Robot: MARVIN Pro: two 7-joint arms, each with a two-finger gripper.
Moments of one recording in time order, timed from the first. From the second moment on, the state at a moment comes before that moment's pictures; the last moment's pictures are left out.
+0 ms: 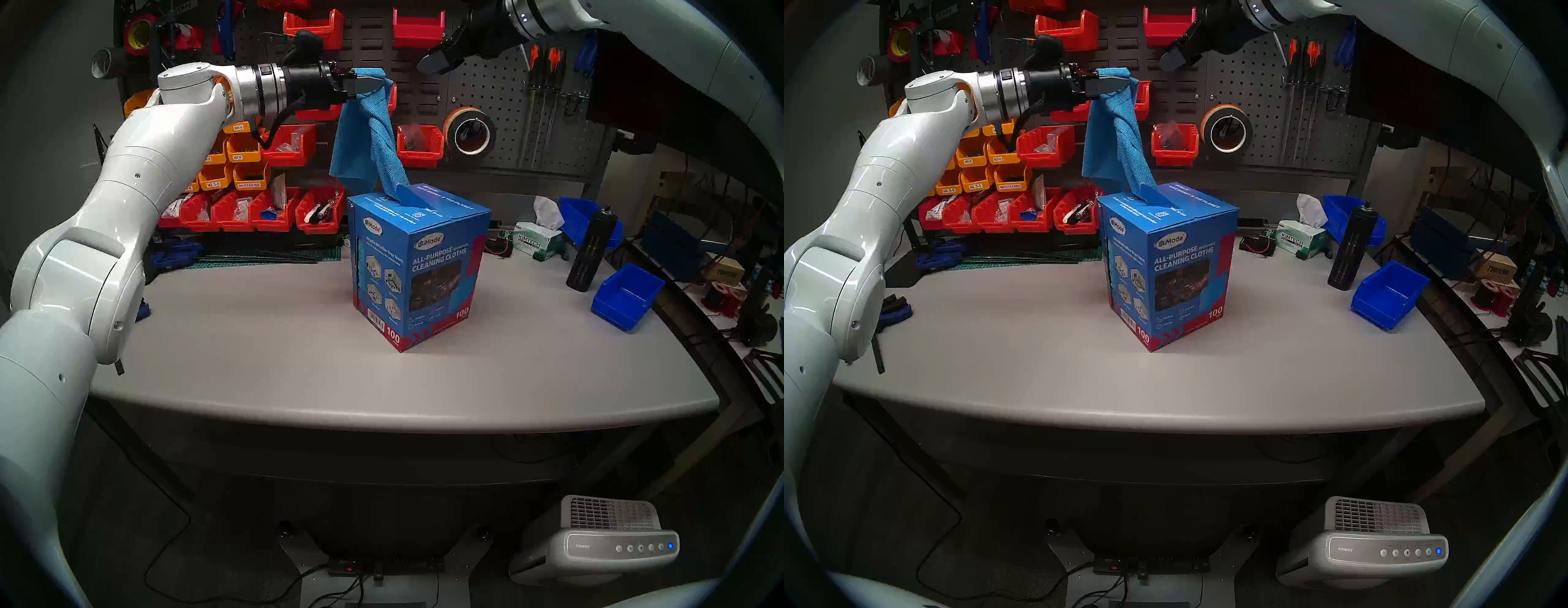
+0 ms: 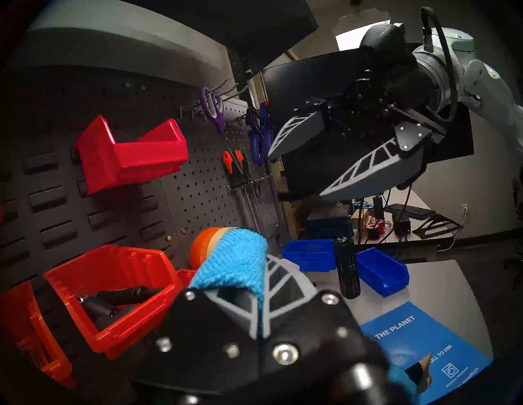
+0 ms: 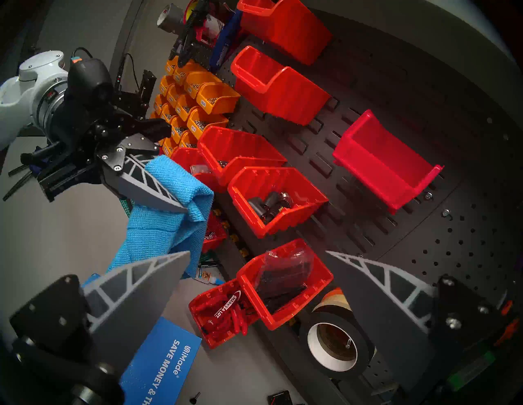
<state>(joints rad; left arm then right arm) 0.15 -1.14 -1.02 -0.80 -0.62 0.24 -1.10 0.63 -0.92 -0.15 -1.21 1.26 0.58 0.48</state>
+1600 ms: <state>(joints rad) 0.11 -1.17 -1.02 -0.71 -0.58 0.18 -1.16 0.62 -0.94 -0.16 -1.23 1.30 0.59 0.56</state>
